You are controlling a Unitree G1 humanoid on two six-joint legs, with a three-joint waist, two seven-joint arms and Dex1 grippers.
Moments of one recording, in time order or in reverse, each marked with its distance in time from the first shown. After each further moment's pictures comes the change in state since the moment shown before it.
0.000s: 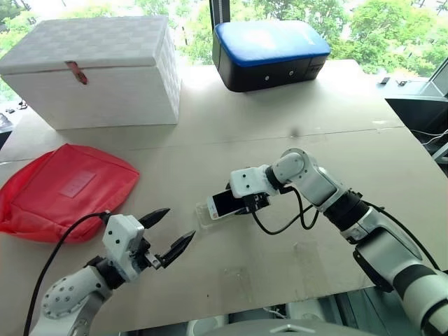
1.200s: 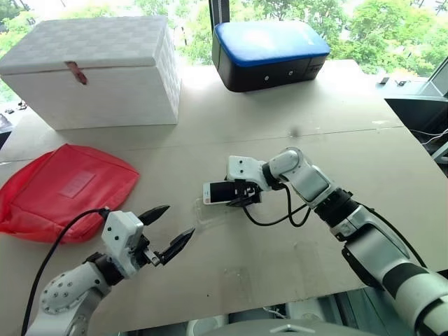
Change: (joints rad) left arm -0.022 0.018 0.009 0.000 -0.008 0.012 -0.005; right arm -0.024 0.087 -0.063 0.121 0.076 0.187 -0.120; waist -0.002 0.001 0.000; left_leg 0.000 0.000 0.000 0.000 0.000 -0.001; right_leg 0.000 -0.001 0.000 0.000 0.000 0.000
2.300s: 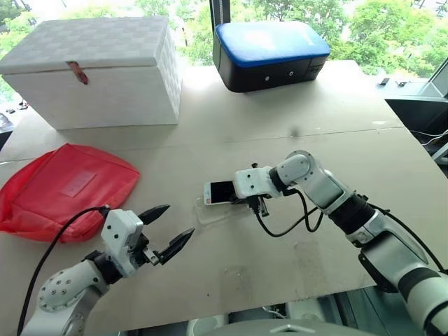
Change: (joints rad) left arm -0.010 0.025 0.000 0.000 -0.013 0.013 0.004; right arm 0.054 -0.111 0.061 -0.165 0.002 -0.169 0.112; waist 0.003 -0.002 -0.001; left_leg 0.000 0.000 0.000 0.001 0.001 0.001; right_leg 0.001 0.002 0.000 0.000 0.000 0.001
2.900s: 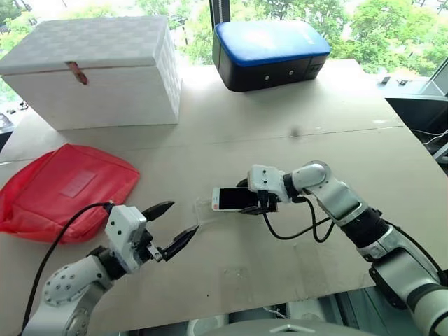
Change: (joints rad) left arm -0.023 0.007 -0.016 -0.013 -0.020 0.017 -0.002; right arm 0.116 -0.066 -0.064 -0.104 0.094 0.111 -0.122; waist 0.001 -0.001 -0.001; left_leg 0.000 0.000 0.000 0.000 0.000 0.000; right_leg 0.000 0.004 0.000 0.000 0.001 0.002
